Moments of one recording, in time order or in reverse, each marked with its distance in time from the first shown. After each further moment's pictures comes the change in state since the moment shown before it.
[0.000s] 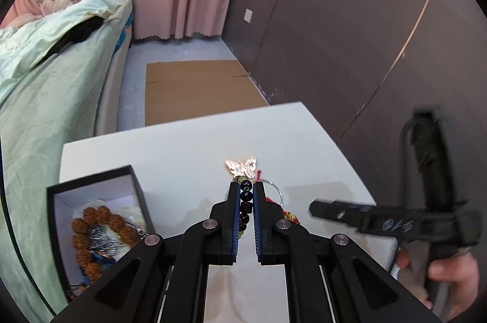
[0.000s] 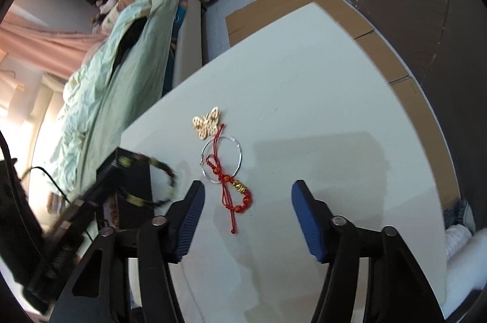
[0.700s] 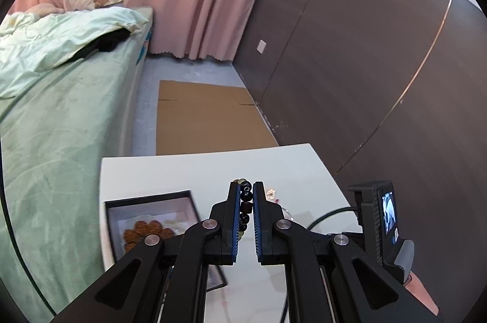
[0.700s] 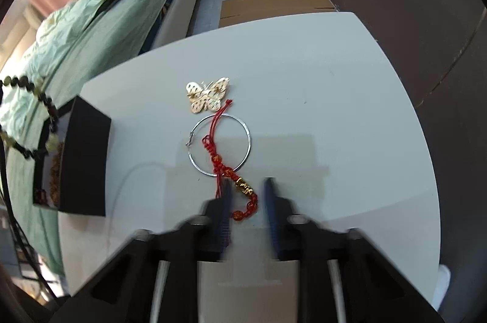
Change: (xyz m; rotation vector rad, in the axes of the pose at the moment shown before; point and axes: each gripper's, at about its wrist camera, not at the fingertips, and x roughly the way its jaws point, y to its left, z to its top) left arm -0.060 0.046 0.012 -0.101 -0.119 -0.020; right arm 0.034 0.042 -0.013 -0.254 0.029 -0.270
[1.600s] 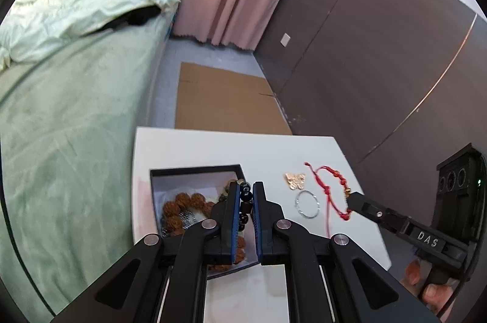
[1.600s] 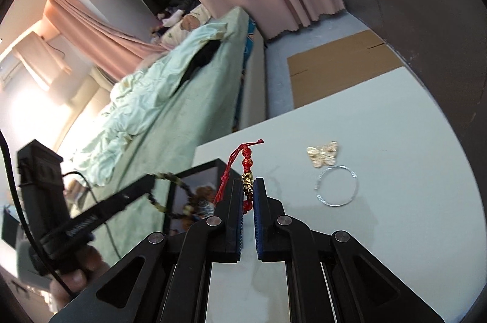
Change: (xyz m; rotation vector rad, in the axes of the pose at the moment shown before) left arm -0.010 0.049 -0.016 -0.119 0.064 0.014; right arm -0.080 0.045 -0.001 0.098 -0.298 0.408
